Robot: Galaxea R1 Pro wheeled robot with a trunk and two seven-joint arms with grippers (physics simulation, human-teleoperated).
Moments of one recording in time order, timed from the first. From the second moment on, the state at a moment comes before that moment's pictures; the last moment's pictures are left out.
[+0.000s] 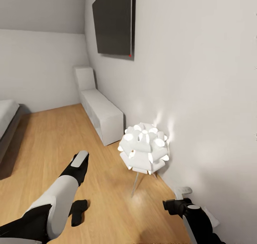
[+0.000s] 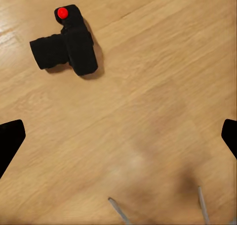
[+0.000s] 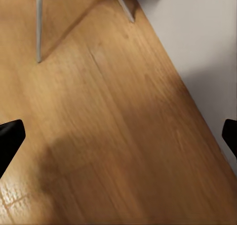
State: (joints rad) left arm -0.93 -0.11 0.25 -0.54 1.04 -0.14 1.06; right arm -0.13 -0.01 0.09 -1.51 0.04 0.85 -0.04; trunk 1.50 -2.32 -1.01
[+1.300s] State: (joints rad) left arm -1.04 -0.10 0.24 -0.53 0.90 -0.37 1.31; right arm -0.11 0.01 0.14 -1.49 0.05 0.85 -0.04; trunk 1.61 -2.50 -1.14
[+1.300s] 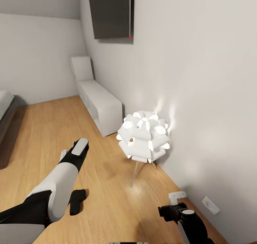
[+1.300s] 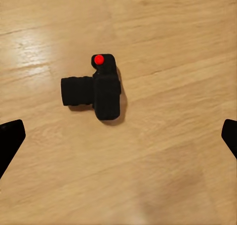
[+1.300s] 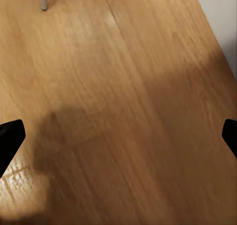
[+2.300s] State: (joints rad) left arm -1.05 -0.08 0.24 -0.53 0.90 -0.42 1.30; right arm -0.11 0.01 0.14 -1.49 0.05 0.84 -0.04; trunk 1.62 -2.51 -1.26
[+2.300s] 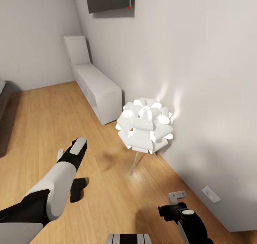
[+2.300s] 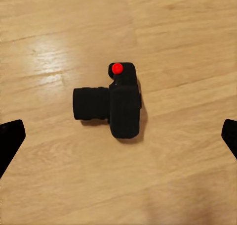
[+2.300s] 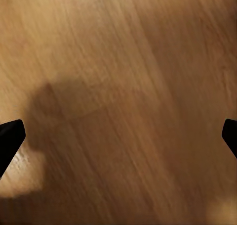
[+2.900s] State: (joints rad) left arm -1.05 -0.08 0.23 -0.53 0.90 -0.42 1.30; right arm -0.11 0.01 0.14 -1.57 0.06 0.85 -0.04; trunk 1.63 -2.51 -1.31
